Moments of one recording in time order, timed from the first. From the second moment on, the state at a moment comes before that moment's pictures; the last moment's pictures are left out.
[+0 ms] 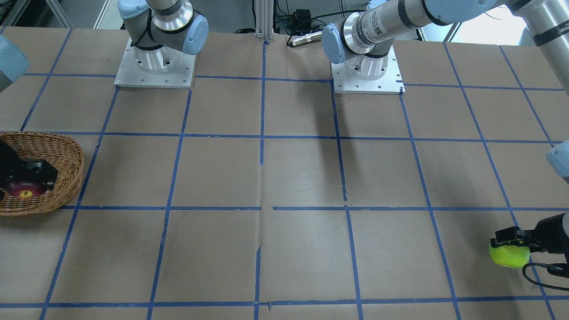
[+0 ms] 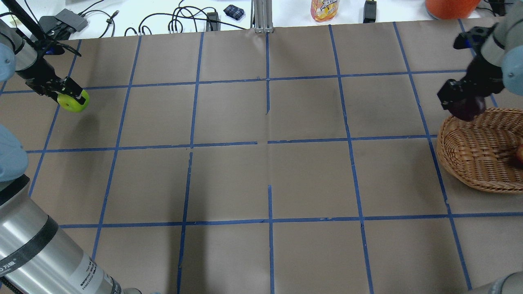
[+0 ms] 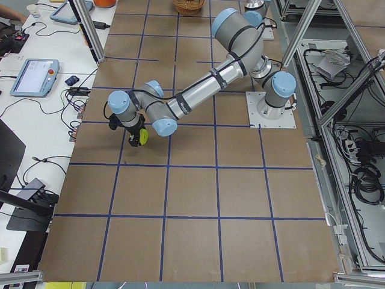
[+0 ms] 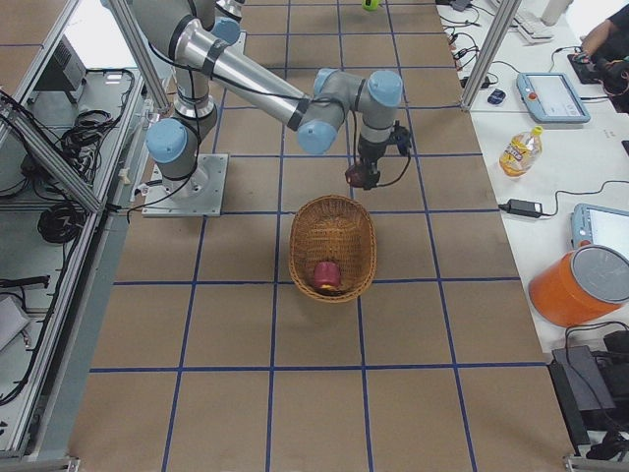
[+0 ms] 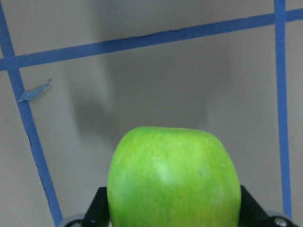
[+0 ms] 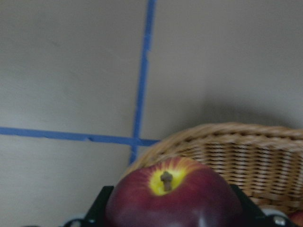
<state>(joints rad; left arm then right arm) -1.05 -2.26 -1.24 -1.32 1.53 0.69 1.07 -1.30 1.76 -2.06 -1.63 -0.62</state>
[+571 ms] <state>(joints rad) -1.23 -2.13 -1.29 -1.47 1.50 0.34 0.84 -1.26 1.92 -2.27 -1.59 -0.85</state>
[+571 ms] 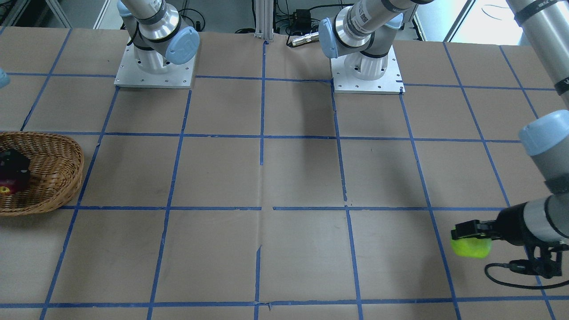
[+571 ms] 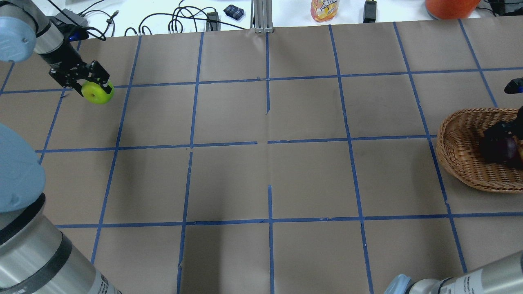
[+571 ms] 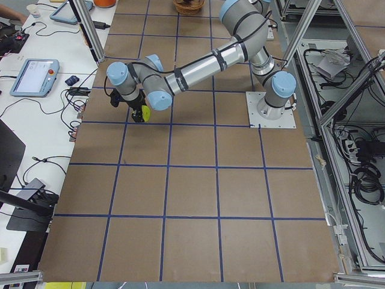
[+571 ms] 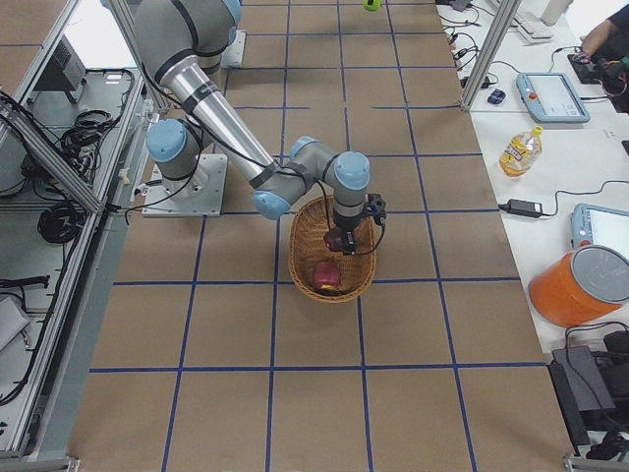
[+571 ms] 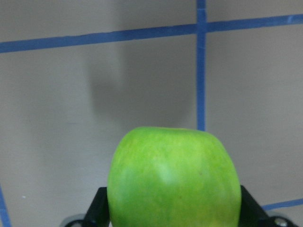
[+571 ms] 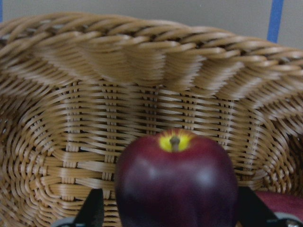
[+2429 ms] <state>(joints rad) -1.88 -2.16 -1.56 -0.90 1.45 -0.69 1.65 -1.30 1.83 -2.19 -1.59 0.13</state>
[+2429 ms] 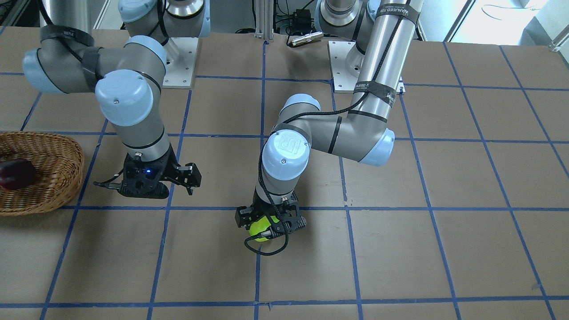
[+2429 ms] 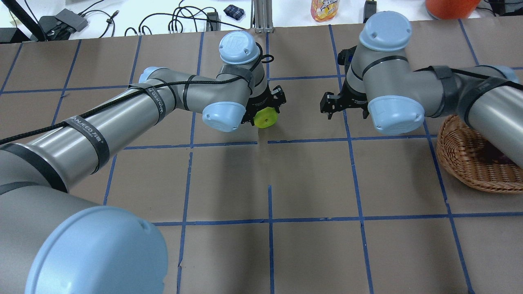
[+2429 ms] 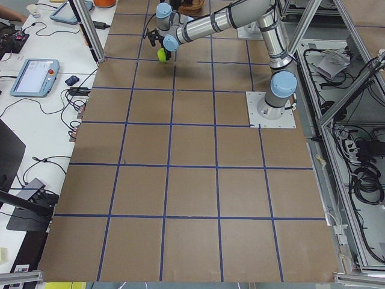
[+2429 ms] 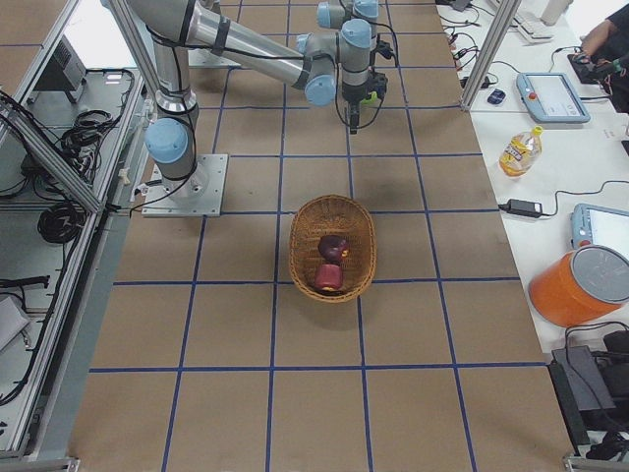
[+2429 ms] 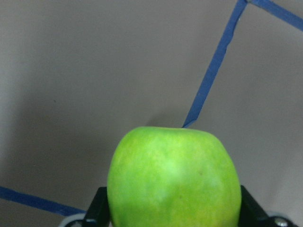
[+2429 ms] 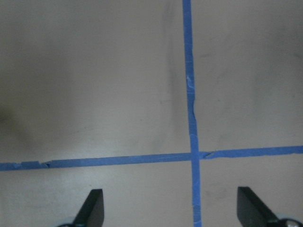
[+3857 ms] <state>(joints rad) -1.44 -1.61 -1.39 -1.80 1.57 0.07 1.92 -1.01 1.55 -2.28 -1.53 0.35</state>
